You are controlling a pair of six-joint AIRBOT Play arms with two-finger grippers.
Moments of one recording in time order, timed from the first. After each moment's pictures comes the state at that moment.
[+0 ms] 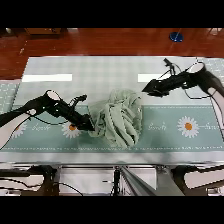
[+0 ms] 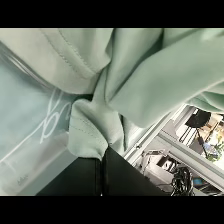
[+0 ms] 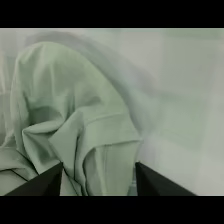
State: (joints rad) left arm -0.17 -1.57 0.82 0.69 -1.34 -1.06; right arm -0.02 -1.66 1.25 -0.76 1.16 1.22
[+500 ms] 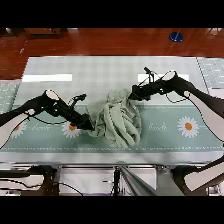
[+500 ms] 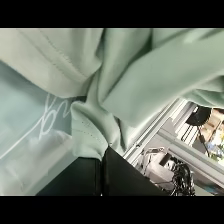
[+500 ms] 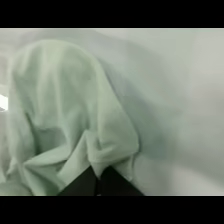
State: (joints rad) left arm -0.15 -1.54 0.83 0.69 -1.35 -1.03; right arm 0.14 -1.76 1.26 -0.67 1.03 1.27
